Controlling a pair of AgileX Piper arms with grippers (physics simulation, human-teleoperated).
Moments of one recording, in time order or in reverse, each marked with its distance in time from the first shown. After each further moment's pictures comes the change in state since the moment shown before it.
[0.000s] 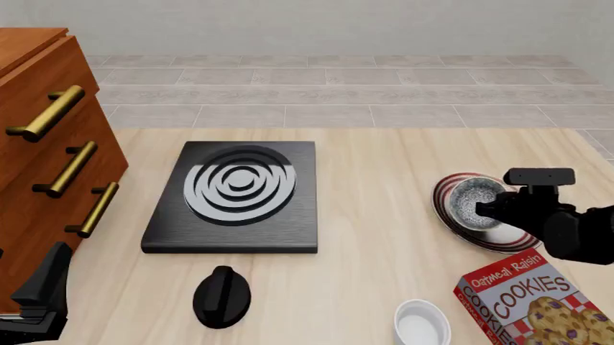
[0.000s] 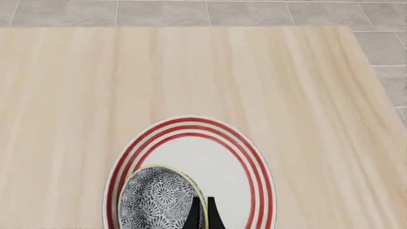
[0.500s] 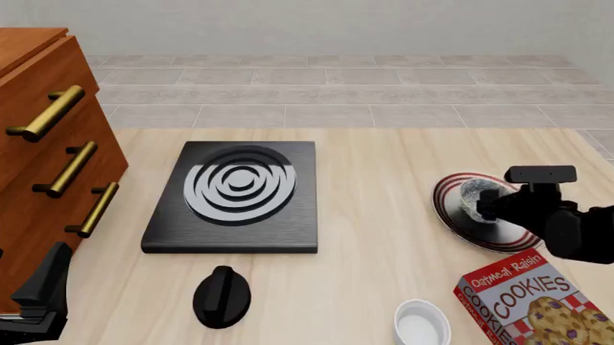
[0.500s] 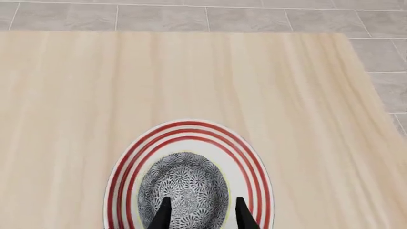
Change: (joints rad) left arm 0.000 0.000 0.000 0.000 0.000; right arm 0.001 -0.015 0.000 -0.004 -0.016
